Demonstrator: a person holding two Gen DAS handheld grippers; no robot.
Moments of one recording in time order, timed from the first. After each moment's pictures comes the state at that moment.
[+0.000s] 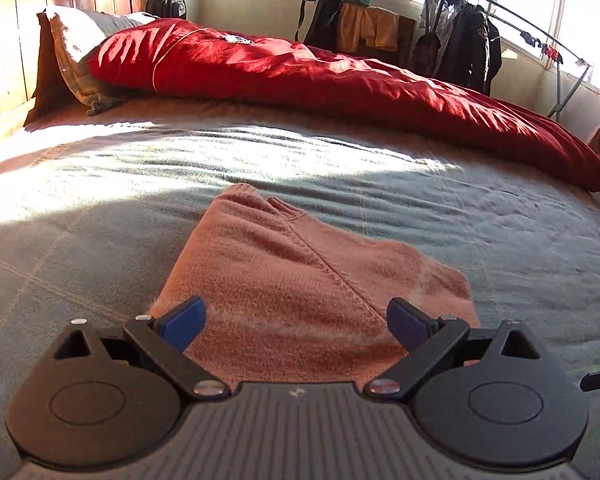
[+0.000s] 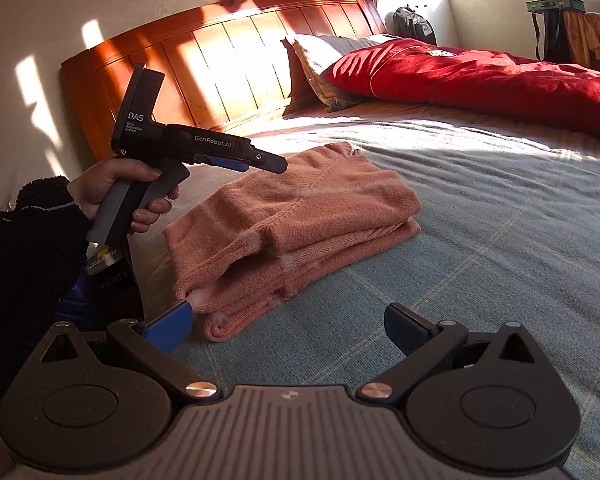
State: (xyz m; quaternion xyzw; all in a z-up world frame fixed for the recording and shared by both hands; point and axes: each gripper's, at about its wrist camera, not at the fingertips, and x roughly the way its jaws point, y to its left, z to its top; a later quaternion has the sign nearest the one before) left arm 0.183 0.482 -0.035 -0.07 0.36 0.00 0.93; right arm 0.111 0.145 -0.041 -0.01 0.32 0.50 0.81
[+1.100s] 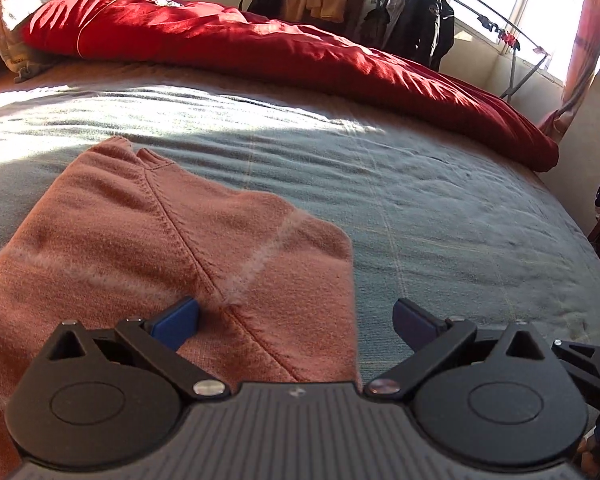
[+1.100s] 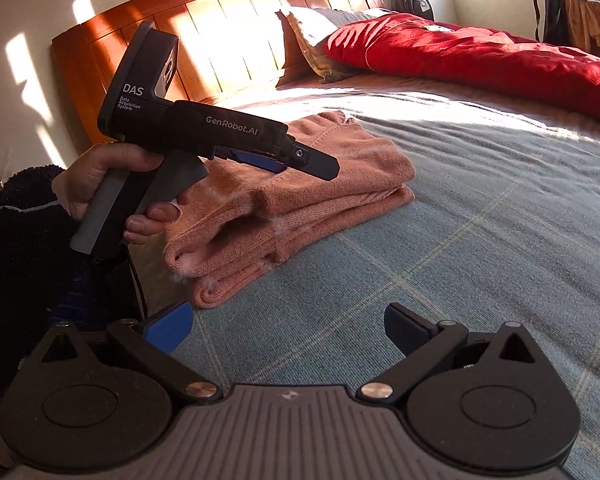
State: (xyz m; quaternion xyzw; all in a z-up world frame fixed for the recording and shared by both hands) left arm 0.176 0.407 -0.048 -0.11 0.39 -0.08 0.91; right arm 0.108 0.143 -0.048 -0.03 0.35 0.49 0.80
